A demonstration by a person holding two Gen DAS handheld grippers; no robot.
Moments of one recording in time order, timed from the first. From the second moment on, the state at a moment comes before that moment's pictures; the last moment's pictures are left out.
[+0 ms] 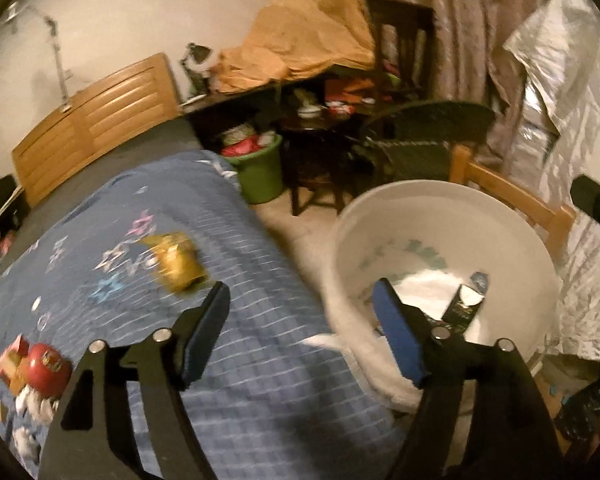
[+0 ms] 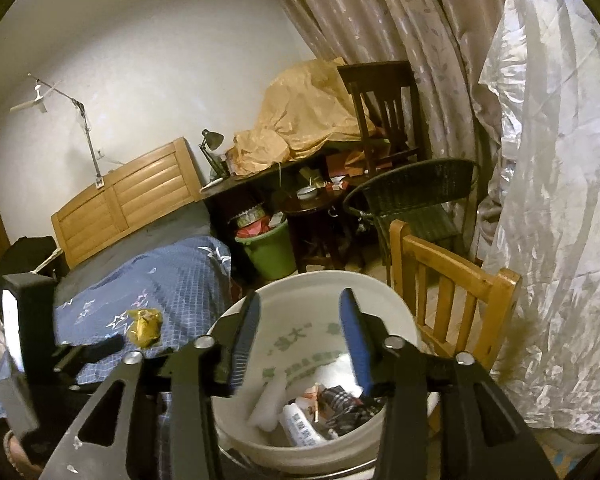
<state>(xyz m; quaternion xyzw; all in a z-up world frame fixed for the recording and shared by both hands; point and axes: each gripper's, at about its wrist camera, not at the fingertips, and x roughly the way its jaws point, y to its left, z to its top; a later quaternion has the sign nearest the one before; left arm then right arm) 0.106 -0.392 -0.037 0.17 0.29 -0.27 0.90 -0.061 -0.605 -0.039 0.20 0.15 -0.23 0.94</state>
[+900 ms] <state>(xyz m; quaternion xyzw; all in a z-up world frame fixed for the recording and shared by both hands) 0.138 -0.005 -0.041 -0.04 0.34 -0.02 0.94 0.046 -0.312 -0.046 0.11 0.25 -0.01 0.96</state>
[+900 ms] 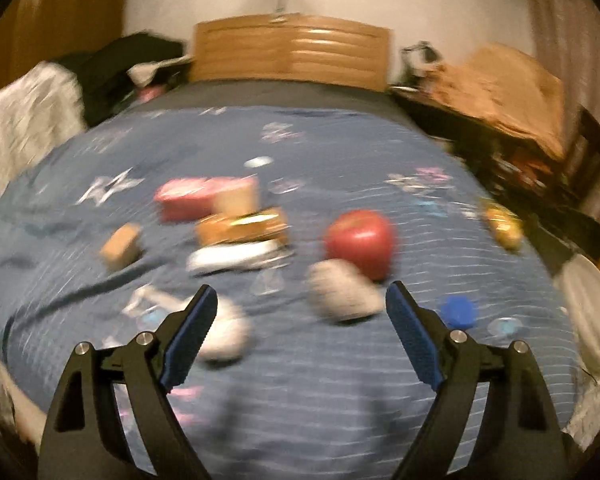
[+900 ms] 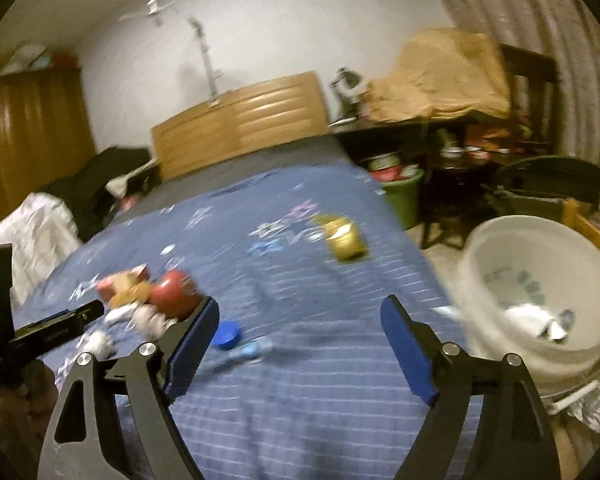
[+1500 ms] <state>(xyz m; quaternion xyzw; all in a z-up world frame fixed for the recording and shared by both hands) 0.166 0.200 -0.067 -0.16 0.30 0.15 0.93 0.122 -0.129 -0.045 -0.01 0.29 0.14 0.95</state>
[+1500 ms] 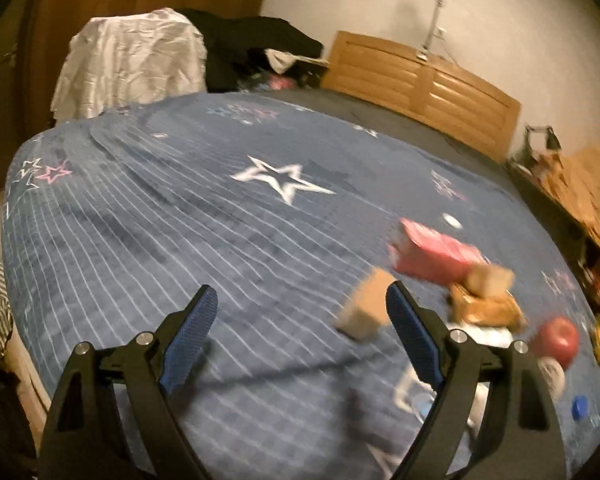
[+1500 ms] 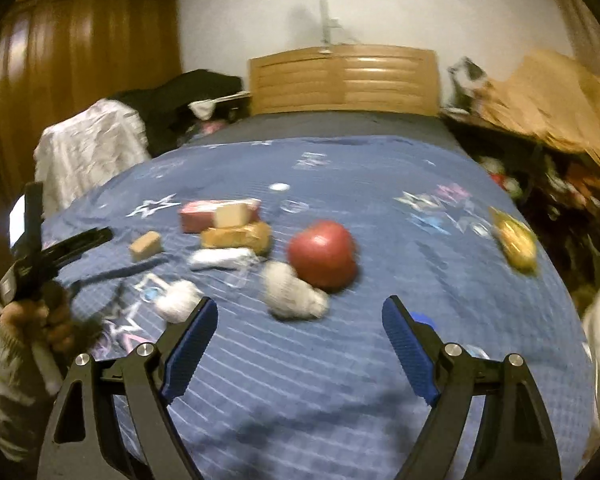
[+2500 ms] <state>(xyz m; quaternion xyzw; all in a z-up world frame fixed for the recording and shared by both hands) 0.189 0.247 -0.113 -0.26 0.35 0.10 0.90 0.331 0.001 -0.121 -0.04 0.42 0.13 0.90</state>
